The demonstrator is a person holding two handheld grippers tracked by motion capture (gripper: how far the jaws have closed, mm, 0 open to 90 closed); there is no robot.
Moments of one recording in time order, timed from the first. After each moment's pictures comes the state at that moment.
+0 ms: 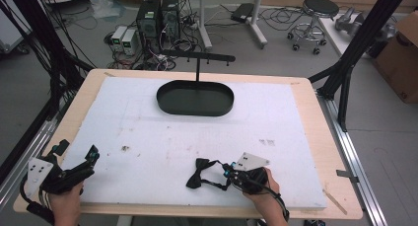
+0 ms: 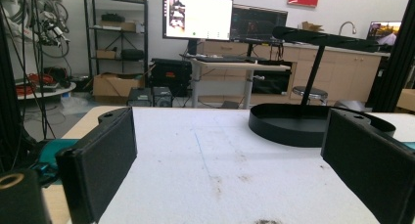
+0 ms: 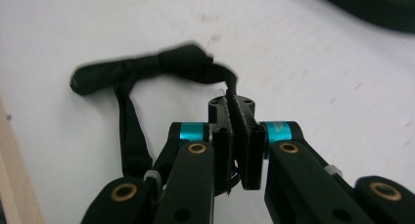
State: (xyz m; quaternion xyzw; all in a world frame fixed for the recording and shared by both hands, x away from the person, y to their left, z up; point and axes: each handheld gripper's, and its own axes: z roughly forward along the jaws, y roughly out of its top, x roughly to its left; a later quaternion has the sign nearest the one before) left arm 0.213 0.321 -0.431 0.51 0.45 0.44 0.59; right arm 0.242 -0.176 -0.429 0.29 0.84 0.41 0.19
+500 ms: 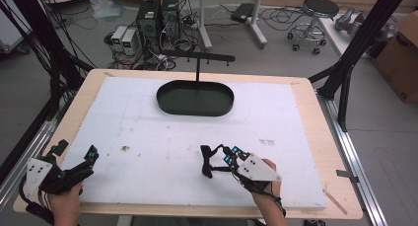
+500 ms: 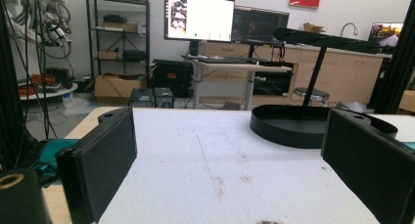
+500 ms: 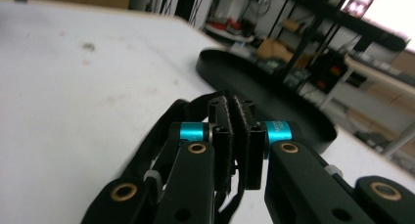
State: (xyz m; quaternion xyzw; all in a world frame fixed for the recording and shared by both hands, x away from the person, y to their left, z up) left arm 0.212 0.322 -0.431 0.51 0.45 0.44 0.58; right arm 0.227 -0.173 -0.393 0.21 0.76 0.50 0.36
